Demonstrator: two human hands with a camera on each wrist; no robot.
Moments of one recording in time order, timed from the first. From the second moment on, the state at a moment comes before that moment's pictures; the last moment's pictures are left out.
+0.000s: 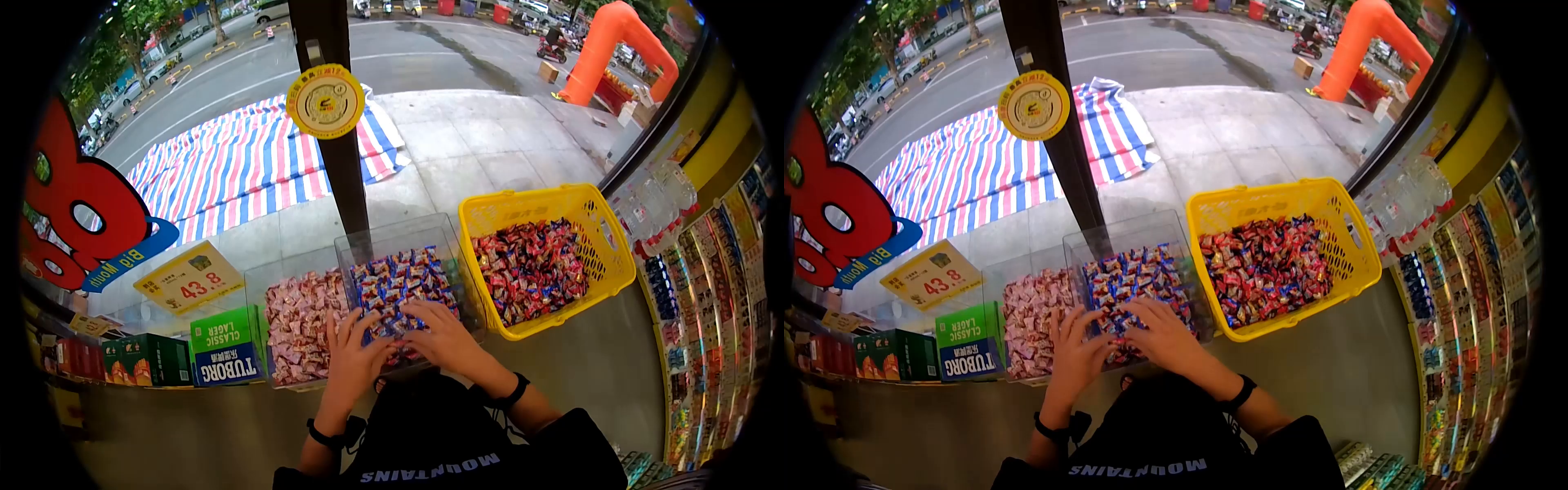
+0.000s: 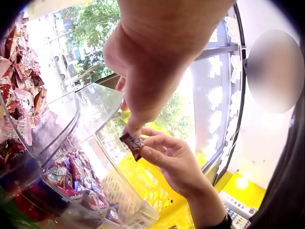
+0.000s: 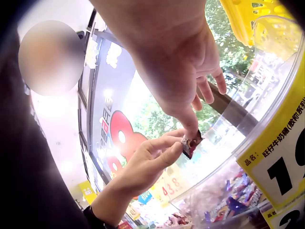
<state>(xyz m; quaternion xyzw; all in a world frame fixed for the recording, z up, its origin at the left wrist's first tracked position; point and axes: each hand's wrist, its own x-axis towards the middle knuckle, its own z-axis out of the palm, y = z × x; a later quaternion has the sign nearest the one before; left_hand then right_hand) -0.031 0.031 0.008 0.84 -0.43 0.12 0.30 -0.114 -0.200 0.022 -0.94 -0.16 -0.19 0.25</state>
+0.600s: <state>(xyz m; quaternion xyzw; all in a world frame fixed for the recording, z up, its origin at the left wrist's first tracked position) -0.029 0.040 -0.011 0.90 -0.33 0.08 0.28 -0.071 -0.158 -0.046 -0.97 -0.16 -0.06 0.20</state>
